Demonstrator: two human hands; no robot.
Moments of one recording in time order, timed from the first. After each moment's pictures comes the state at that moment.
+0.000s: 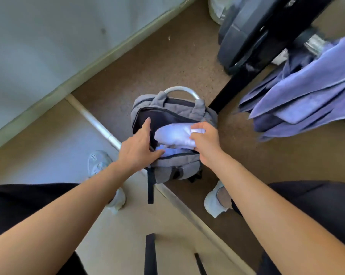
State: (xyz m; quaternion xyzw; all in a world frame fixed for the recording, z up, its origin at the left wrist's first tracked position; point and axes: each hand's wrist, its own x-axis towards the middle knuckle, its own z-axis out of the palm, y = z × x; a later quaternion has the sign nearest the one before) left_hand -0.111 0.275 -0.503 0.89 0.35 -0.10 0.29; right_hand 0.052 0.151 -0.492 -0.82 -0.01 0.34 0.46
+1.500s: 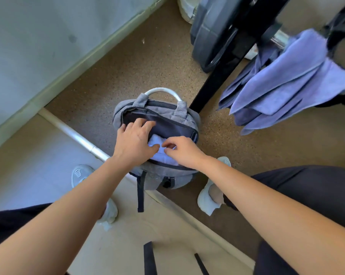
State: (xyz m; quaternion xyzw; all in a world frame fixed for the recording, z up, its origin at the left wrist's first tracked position) left_hand -0.066 0.280 -0.489 0.95 0.25 -0.05 0.20; right_hand 0.051 0.135 -0.500 -0.83 -0.32 0.40 0.21
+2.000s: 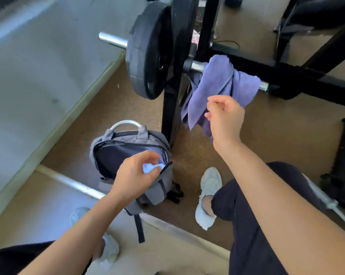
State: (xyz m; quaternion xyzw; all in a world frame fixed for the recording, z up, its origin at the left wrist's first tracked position) left_hand -0.040 0.197 -0.404 0.90 0.20 0.00 0.40; right_hand 0.146 0.036 -0.340 -0.78 0.00 -0.01 0.63
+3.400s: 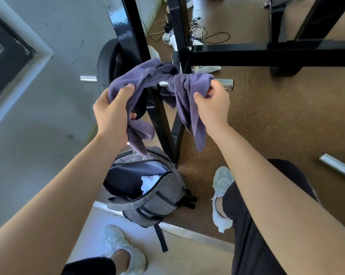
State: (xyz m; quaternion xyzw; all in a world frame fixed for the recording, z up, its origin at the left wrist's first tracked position) left_hand 0.111 0.175 -0.261 0.66 0.32 0.24 0.63; right_hand 0.217 0.001 -0.345 -0.79 -0.03 -0.05 0.61
